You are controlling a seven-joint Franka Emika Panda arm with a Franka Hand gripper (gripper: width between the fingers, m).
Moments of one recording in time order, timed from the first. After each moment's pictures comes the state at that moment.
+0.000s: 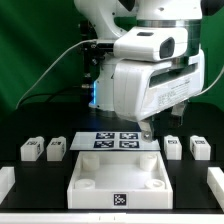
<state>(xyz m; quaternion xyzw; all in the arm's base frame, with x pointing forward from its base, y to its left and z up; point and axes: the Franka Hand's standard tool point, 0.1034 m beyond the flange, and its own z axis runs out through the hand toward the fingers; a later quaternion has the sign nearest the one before) 0.566 0.056 0.113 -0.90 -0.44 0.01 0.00</state>
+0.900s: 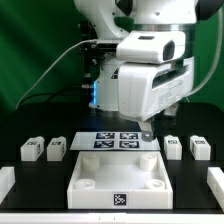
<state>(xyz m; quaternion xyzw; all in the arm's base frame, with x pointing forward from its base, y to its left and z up) 0.536 0.049 0.104 -0.85 -0.52 0.00 0.00</state>
